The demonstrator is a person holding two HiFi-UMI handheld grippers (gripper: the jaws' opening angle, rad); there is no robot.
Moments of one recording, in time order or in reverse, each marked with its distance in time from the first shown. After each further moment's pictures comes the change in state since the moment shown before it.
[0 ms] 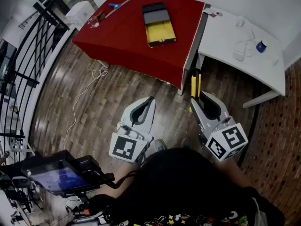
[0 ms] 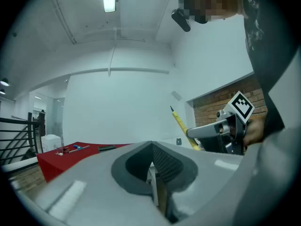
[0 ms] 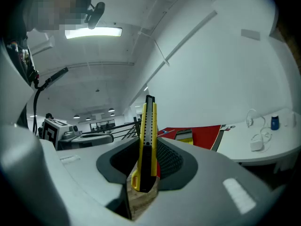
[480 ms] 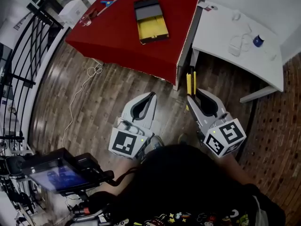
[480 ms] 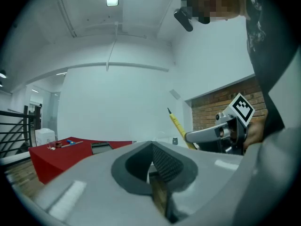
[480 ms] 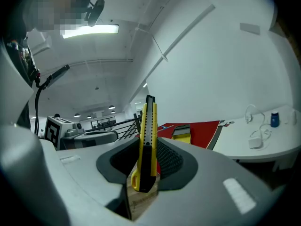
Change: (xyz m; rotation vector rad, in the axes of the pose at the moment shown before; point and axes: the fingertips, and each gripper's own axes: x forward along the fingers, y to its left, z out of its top) left arm 0.040 -0.013 -0.005 -0.039 0.010 -0.040; right arm 0.004 -0.028 -0.009 0.015 0.051 0.010
